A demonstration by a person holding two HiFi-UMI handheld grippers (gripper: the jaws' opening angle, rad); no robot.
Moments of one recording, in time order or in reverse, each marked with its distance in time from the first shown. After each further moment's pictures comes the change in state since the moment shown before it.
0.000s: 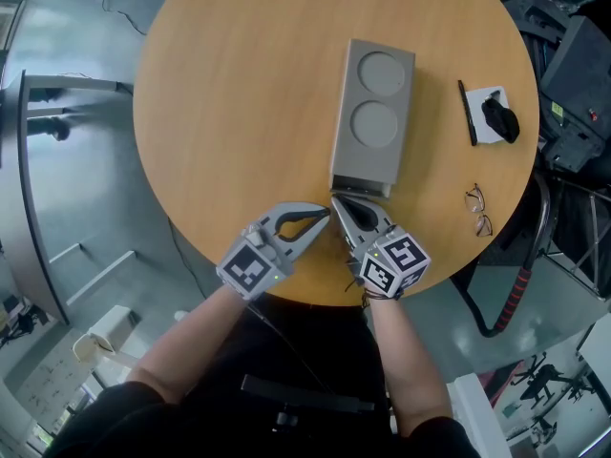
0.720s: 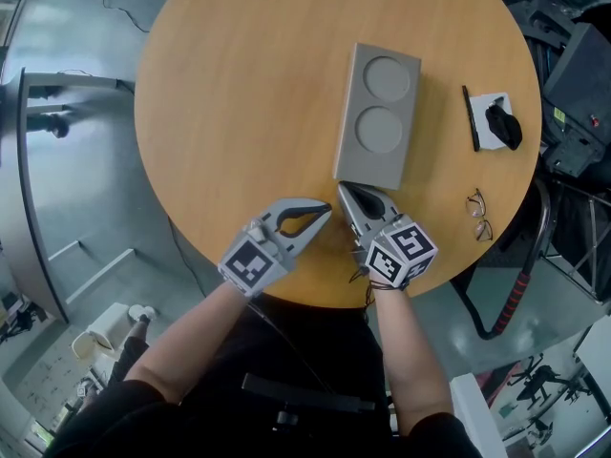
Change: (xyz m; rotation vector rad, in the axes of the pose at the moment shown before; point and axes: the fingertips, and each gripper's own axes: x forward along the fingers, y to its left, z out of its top) left arm 0.001 0.020 0.000 -0.007 0.009 0.012; right arm 0.019 -0.017 0.024 -0.018 -0.009 -0.020
